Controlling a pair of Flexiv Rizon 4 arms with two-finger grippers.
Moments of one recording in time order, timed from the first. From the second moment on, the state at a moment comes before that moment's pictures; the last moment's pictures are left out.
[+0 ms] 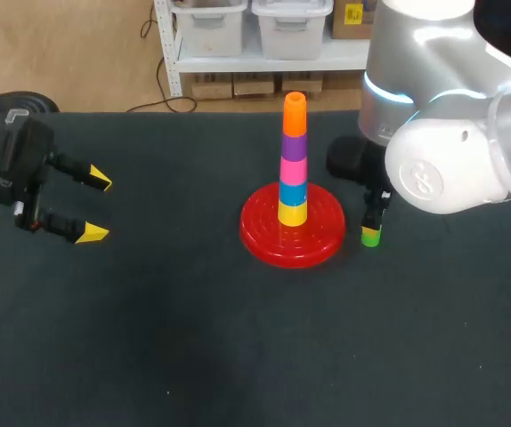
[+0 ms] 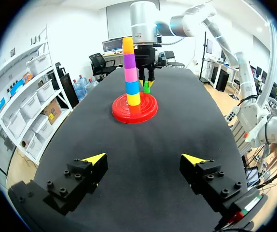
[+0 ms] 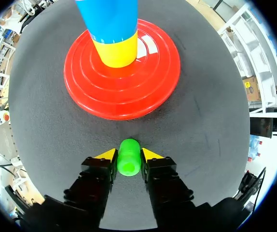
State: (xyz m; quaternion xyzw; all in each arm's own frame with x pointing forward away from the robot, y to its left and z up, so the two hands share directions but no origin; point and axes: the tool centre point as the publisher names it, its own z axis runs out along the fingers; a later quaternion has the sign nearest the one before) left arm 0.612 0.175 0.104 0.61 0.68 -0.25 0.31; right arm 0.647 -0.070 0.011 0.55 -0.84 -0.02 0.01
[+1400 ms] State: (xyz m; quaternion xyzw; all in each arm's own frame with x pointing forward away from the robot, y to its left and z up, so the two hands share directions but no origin) left arm 0.612 0.175 0.104 0.61 0.68 -0.25 0.31; right arm 0.645 -0.028 0.223 0.58 -0.81 -0.05 -0.07
